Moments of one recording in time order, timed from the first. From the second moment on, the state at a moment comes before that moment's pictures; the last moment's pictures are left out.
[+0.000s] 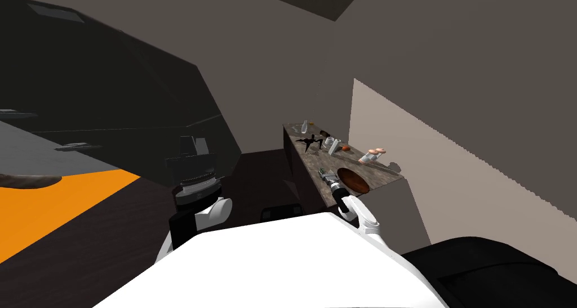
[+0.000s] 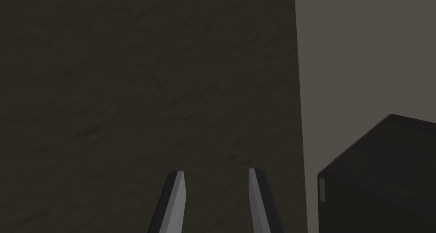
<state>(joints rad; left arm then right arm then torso) 0.45 0.00 -0.01 -2.34 0.02 -0.59 -0.14 0.46 -0.39 -0.10 -1.69 0.95 -0.10 0.35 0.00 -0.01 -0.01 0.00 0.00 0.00</state>
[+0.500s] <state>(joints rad) 0.45 0.00 -0.01 -2.34 0.02 -0.59 -0.14 0.41 -0.40 -0.13 -1.64 0.93 -0.09 0.35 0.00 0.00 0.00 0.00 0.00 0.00</state>
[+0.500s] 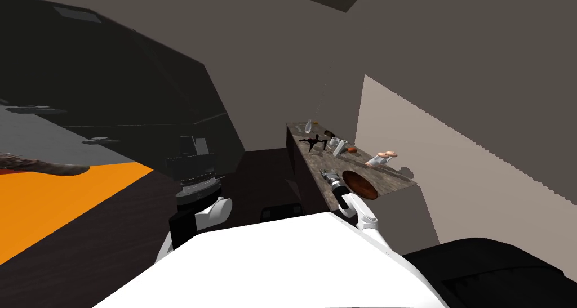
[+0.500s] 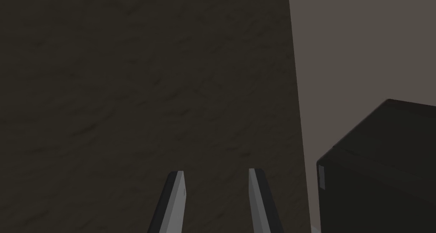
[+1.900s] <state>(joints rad) 0.45 0.00 -0.01 -2.34 0.02 -0.59 -0.14 0.47 -0.44 -0.15 -1.69 0.97 -0.09 0.30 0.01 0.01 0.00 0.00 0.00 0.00</state>
